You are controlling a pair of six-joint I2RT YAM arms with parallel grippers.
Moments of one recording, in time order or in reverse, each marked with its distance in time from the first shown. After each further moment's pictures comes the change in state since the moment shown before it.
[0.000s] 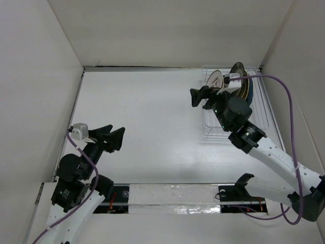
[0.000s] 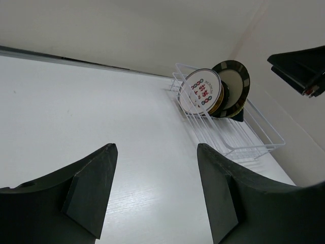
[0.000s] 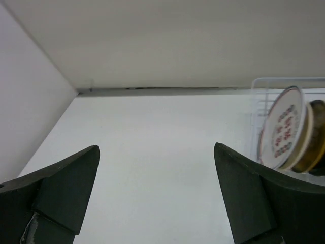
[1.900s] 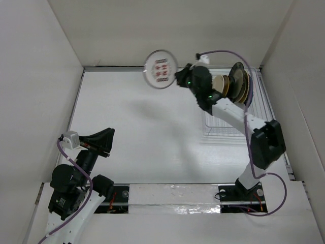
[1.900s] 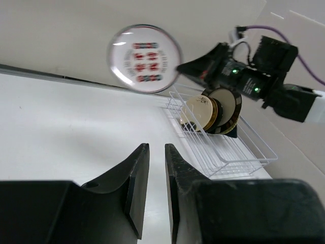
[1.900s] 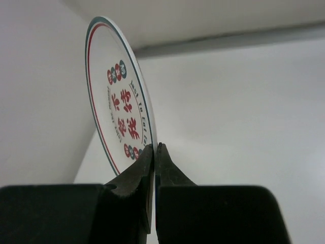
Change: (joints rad) left arm 0.000 -0.096 0.000 -0.008 -0.036 -0.003; right arm -0.039 0.726 0.415 0.125 -0.308 0.359
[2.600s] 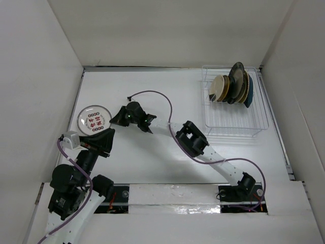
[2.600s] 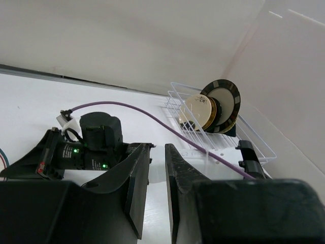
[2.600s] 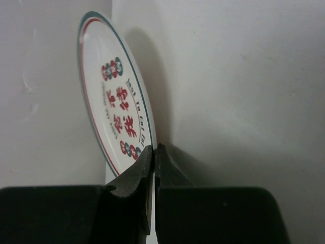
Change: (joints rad) left arm -0.003 0.000 0.000 0.000 0.005 -0.001; right arm 0.282 1.106 0.989 -0.069 -0.343 0.521
